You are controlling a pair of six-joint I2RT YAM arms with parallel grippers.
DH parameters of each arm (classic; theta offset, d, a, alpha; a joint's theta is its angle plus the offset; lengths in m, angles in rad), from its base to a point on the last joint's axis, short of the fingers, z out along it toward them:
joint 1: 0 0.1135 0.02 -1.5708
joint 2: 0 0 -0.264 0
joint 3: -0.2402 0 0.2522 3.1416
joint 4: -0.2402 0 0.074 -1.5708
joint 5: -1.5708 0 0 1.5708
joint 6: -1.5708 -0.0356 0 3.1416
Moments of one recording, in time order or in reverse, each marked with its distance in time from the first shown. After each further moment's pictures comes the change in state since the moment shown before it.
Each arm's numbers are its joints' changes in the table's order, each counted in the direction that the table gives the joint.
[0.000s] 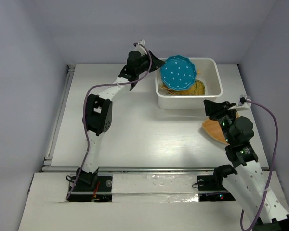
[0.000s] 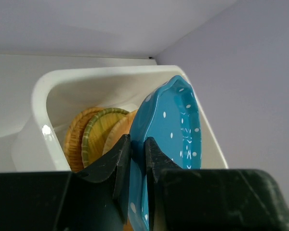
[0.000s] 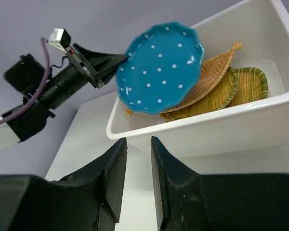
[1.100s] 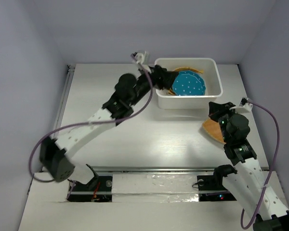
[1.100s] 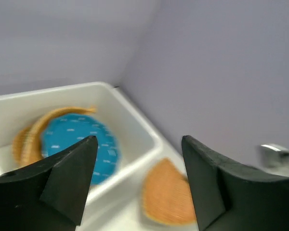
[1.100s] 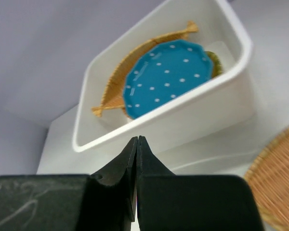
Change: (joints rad) left arm -0.318 -0.680 0.463 -0.019 0.386 -0.341; right arm 0.000 0.044 0.001 -0.058 -0.152 -0.060
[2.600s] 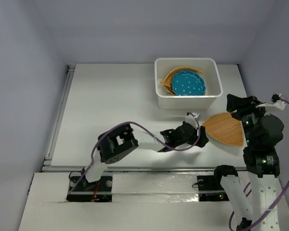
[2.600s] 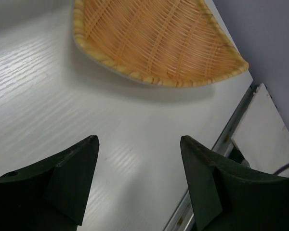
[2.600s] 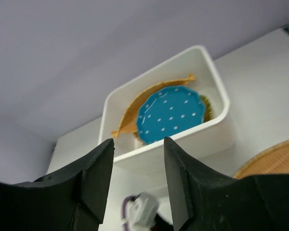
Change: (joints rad) left arm -0.464 0.485 0.210 0.160 0.100 0.230; right arm -0.260 -0.058 -0.426 -0.435 0.166 0.080
